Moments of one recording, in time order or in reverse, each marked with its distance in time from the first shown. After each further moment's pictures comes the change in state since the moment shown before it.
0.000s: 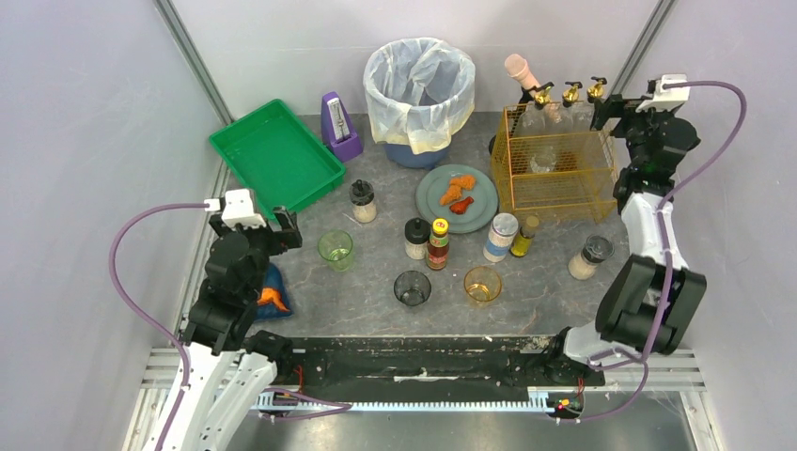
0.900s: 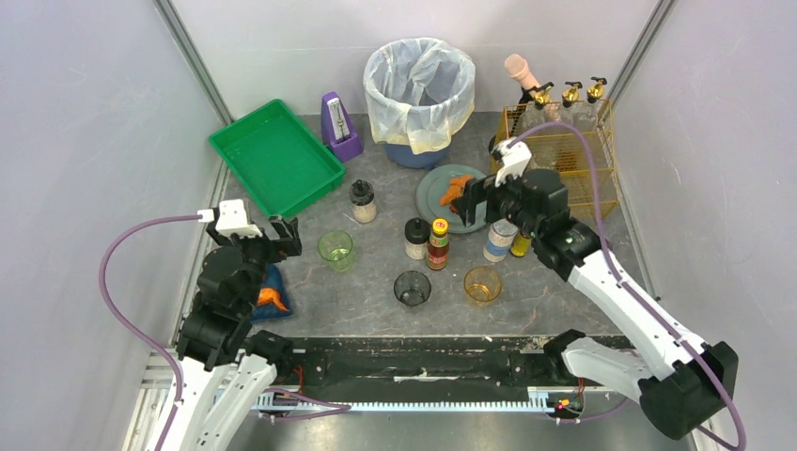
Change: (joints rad) left arm -0.036 -0.091 0.001 -0.041 0.021 -0.038; right arm 0.821 -0.467 -0.214 -0.686 0.285 0.144
